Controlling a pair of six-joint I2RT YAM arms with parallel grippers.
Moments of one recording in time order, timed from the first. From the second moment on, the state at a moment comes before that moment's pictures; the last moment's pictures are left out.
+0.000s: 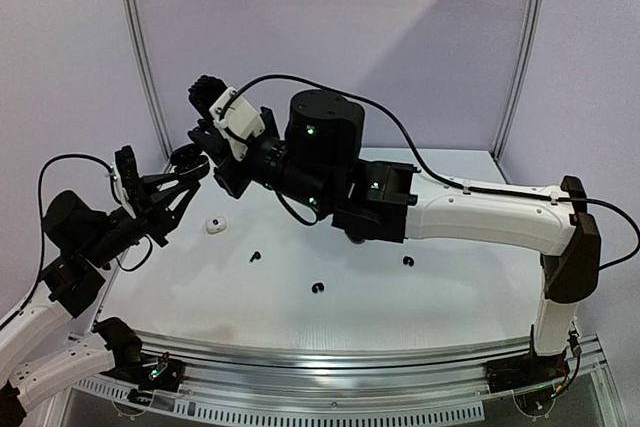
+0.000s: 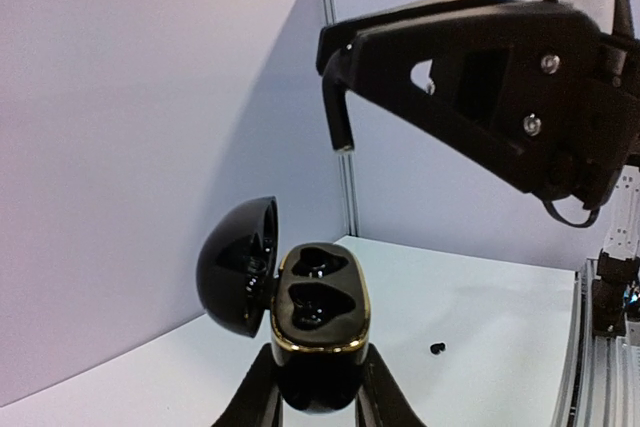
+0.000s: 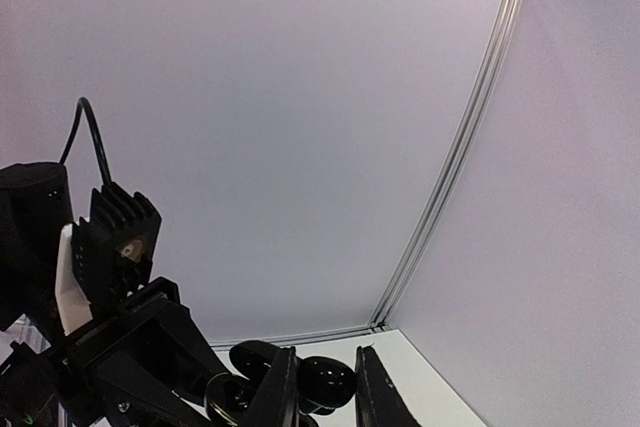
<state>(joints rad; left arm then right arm) -0.53 0.51 0.46 0.28 0.34 0.02 1.30 1.96 1.89 0.22 0.20 -0.32</state>
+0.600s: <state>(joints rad) -0.53 0.50 0.45 0.32 0.34 0.09 1.30 1.96 1.89 0.18 0.17 -0.35</state>
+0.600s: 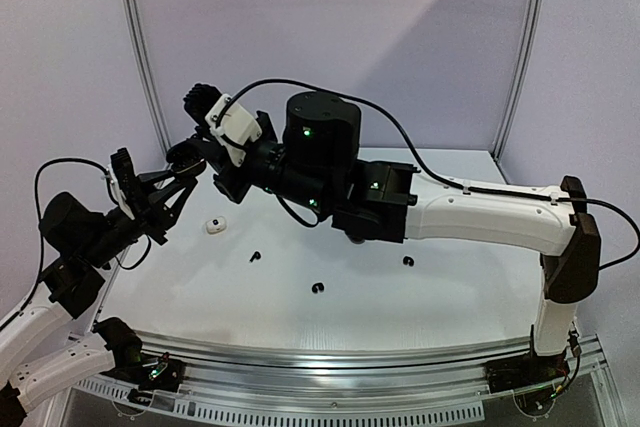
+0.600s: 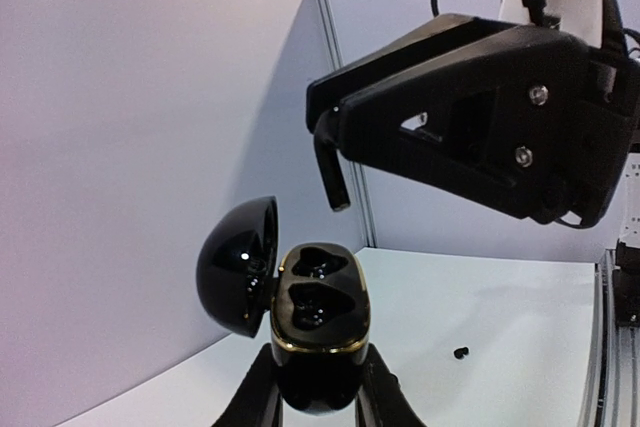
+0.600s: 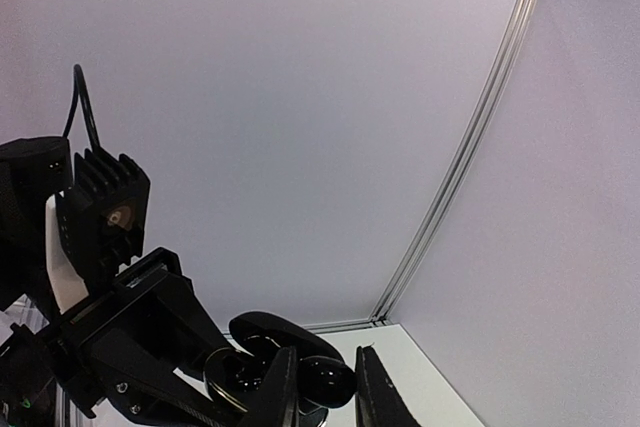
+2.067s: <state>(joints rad) -0.53 0.50 0.45 0.31 0.35 0.10 1.31 2.00 1.92 0.18 0.26 -0.38</state>
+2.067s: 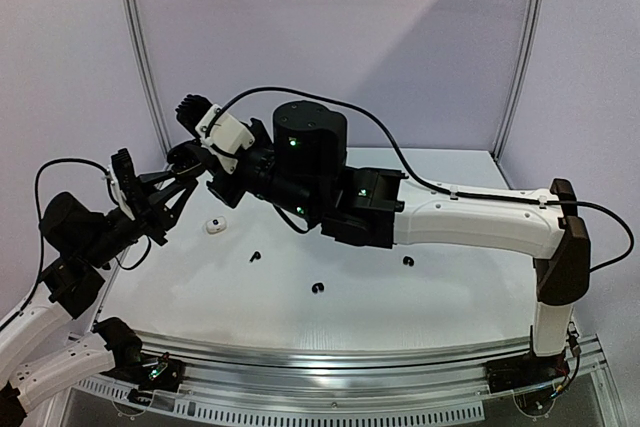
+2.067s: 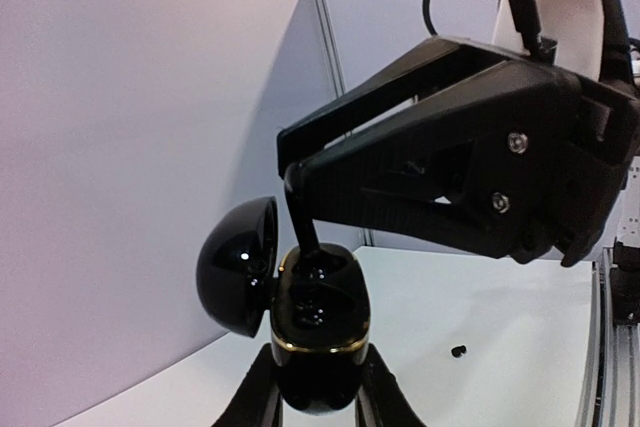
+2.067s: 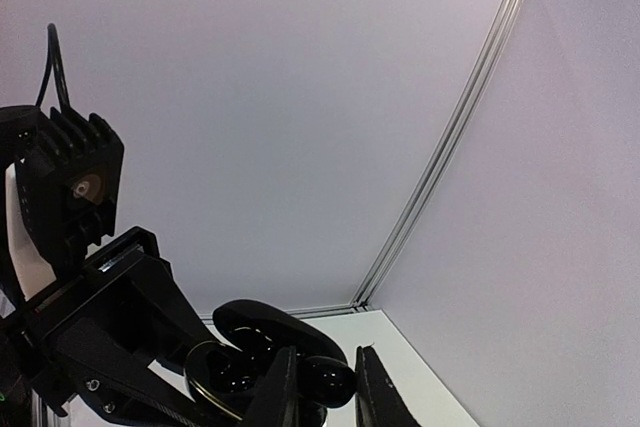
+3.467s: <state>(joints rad) -0.53 0.50 0.45 0.28 0.34 0.07 1.31 2.02 1.93 0.13 0.30 -0.60</state>
